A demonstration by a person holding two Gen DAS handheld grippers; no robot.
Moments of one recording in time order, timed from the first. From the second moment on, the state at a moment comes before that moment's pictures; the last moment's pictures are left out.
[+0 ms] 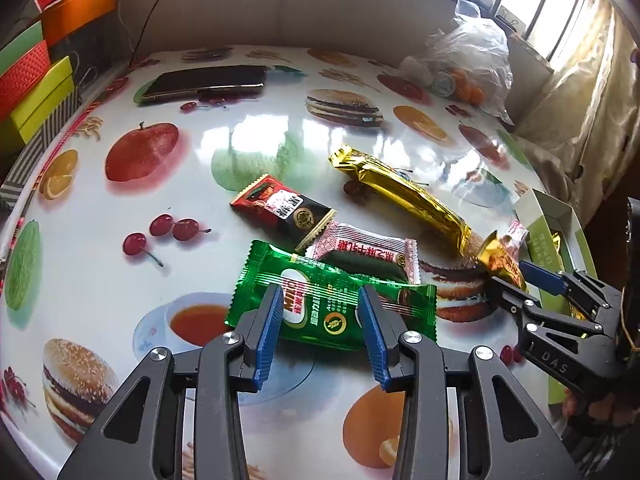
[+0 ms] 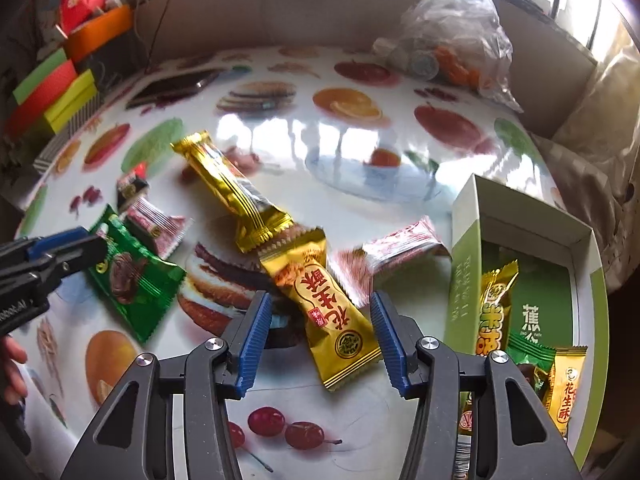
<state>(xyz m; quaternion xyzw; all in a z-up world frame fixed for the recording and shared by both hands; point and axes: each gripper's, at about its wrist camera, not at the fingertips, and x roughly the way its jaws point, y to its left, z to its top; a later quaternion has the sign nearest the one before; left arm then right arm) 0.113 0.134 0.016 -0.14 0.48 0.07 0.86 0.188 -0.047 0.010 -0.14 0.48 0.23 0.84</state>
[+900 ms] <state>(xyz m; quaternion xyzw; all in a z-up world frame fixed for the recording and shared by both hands) 0.097 0.158 0.015 -0.16 0.48 0.09 0.86 0.132 0.006 0.010 -0.17 0.47 0.35 0.79</state>
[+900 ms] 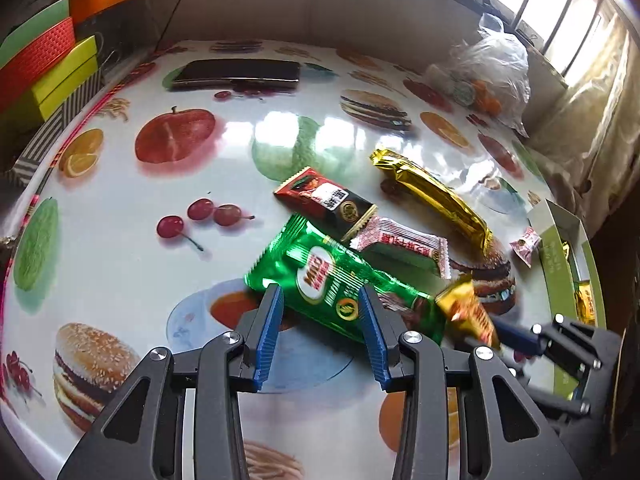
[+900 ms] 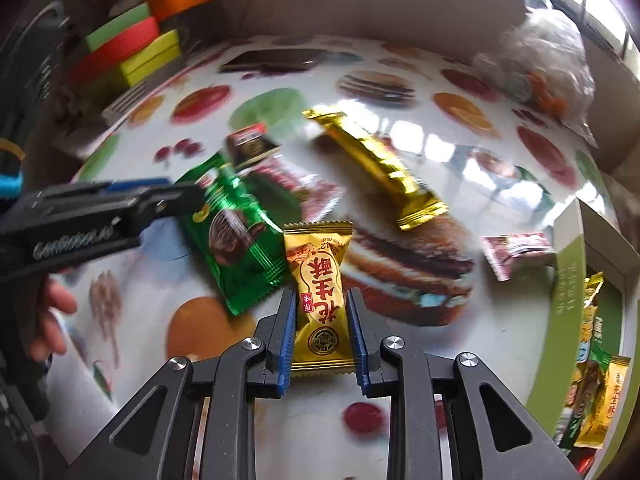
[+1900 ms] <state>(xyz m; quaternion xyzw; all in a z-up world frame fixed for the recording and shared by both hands) 0.115 0.154 0.004 -0.16 0.49 0.13 0.84 0.113 -0.005 0.011 -0.12 0.47 0.35 0.80</state>
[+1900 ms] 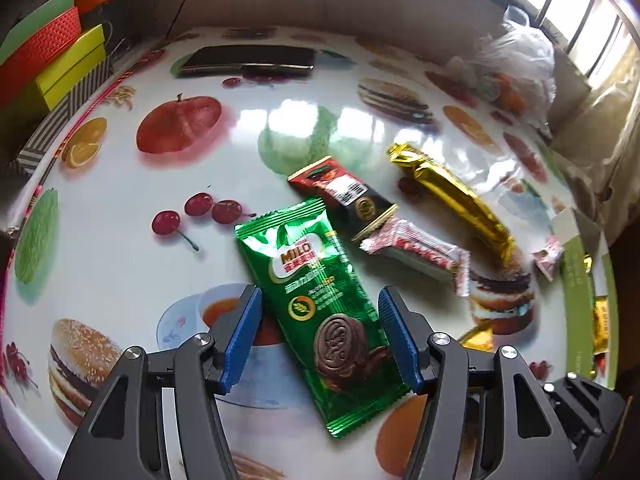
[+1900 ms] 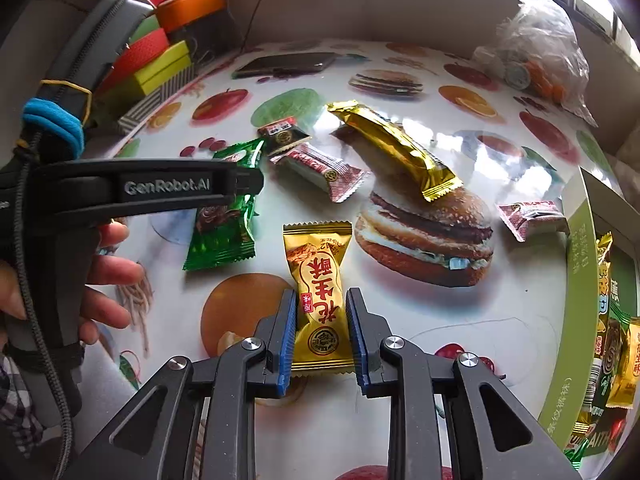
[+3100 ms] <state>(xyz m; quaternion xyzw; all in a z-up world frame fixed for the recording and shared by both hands) 0.093 0.139 0.010 -0.12 0.47 0.13 0.86 0.104 -0.031 0.037 -0.12 0.42 0.27 0.86</state>
